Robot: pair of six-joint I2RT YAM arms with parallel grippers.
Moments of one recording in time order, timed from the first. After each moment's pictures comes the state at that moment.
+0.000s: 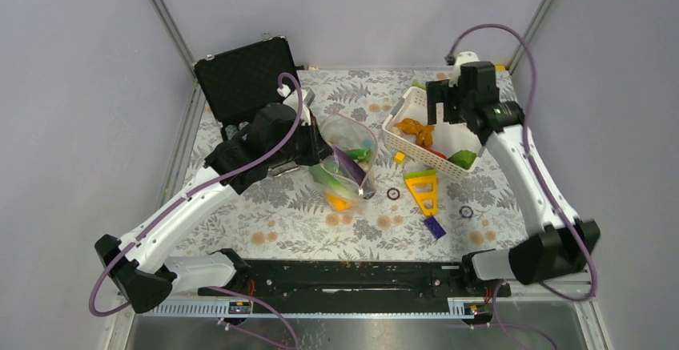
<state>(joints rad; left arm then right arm) -0.73 1.16 1.25 -0.63 0.05 -0.59 0.22 1.31 1.39 -0.70 0.11 0.10</state>
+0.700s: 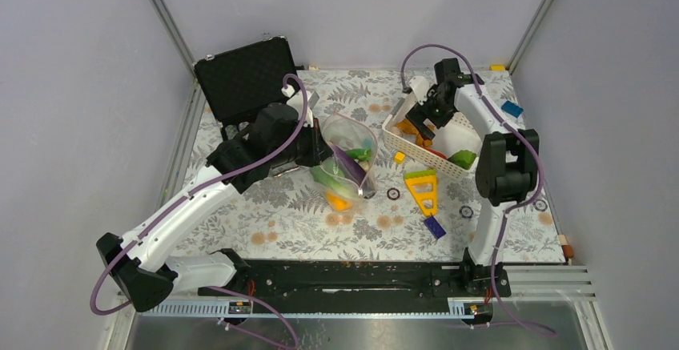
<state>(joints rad) -0.73 1.17 1.25 -0.63 0.06 -0.53 0.14 1.96 1.67 -0.88 -0.15 -0.70</state>
